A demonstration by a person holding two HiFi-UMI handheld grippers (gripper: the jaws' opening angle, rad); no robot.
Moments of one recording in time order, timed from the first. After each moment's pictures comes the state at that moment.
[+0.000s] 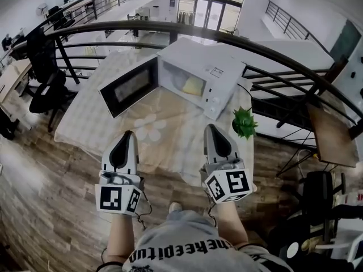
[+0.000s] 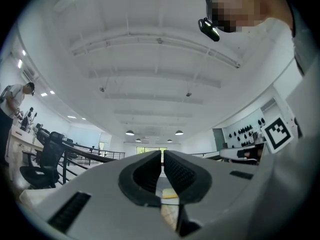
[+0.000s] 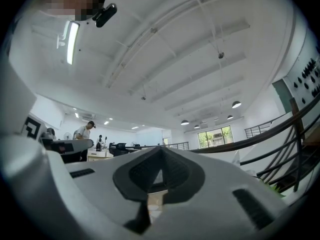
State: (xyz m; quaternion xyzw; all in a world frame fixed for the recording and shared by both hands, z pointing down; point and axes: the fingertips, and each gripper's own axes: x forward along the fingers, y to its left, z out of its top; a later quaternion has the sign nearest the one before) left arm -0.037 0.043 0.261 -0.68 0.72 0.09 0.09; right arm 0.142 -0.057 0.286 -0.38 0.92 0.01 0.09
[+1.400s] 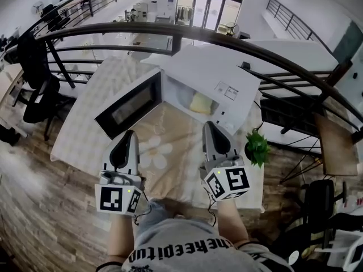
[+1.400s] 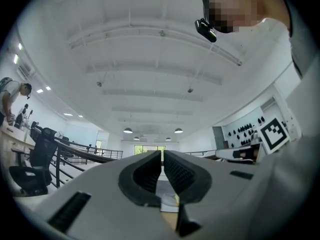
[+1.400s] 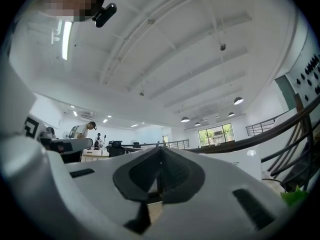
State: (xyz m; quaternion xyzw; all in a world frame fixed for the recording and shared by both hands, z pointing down) left arm -0.127 -0.097 0.270 -0.69 0.71 0.08 0.09; right arm 0.042 -0.196 0.296 -0.38 0.92 0.00 0.08
